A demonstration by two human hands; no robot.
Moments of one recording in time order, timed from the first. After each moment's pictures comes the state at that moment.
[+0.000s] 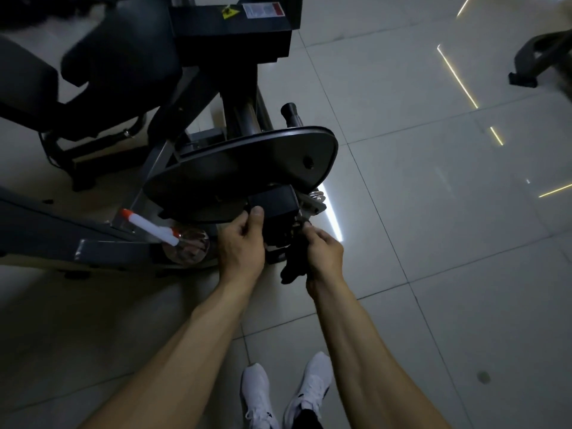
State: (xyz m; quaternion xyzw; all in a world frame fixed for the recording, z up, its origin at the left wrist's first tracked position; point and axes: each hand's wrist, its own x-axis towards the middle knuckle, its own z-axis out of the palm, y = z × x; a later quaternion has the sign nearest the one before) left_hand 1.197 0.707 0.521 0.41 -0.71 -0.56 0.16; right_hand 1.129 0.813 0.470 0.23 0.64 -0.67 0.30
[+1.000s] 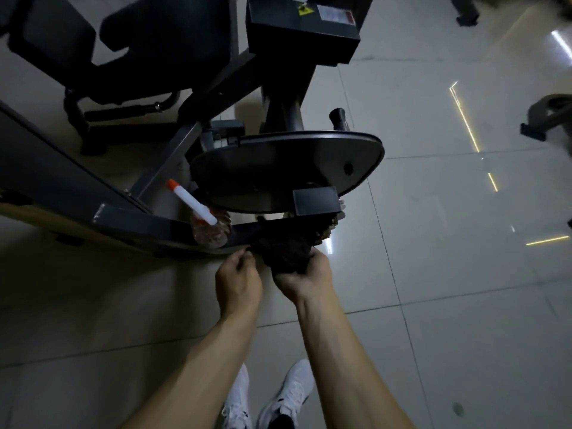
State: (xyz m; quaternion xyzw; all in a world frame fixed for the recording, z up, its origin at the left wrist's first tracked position) left_hand 1.270 0.707 0.476 0.63 -0.50 -0.58 0.15; right_hand 1.179 0.764 0.474 0.45 0.24 -0.74 0.45
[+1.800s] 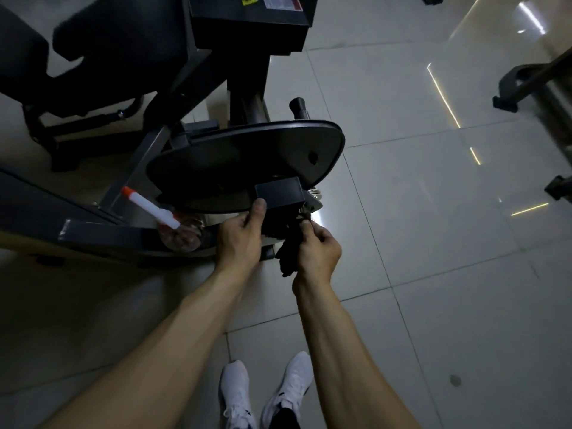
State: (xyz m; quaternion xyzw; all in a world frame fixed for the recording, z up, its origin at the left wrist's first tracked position) left_hand 1.204 0.705 0.530 0.47 -0.67 -0.56 0.11; right_hand 1.156 0.796 0.476 0.24 0.66 -0.69 0.19
